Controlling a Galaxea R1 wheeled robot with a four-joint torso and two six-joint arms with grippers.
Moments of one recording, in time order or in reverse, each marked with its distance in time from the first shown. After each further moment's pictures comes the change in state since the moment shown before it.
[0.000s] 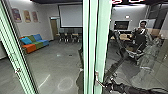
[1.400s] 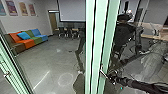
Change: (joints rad) left arm -0.010 0.002 0.001 0.000 -0.005 0.000; right arm 0.082 -0.044 -0.042 0.008 0.052 0.067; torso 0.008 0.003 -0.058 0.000
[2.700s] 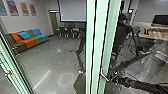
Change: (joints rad) left arm 0.000 0.005 0.001 0.000 0.009 0.000; right arm 0.005 -0.079 0.094 -0.228 -0.026 -0.059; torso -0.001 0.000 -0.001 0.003
